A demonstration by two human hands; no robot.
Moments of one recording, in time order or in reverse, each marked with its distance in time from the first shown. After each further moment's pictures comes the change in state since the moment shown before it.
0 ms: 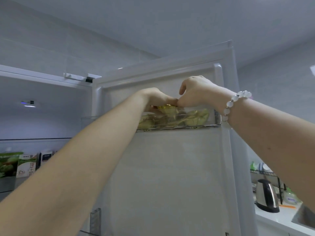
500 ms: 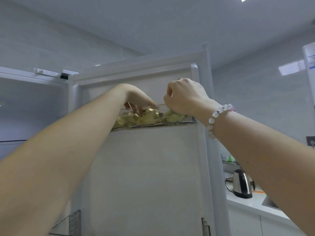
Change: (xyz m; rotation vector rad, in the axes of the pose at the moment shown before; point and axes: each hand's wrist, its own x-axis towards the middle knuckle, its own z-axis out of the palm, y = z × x) left_hand -0.023 0.025 0.003 0.643 -0.080 -0.101; right_hand -0.019 0.025 0.010 -0.188 0.259 -0.146
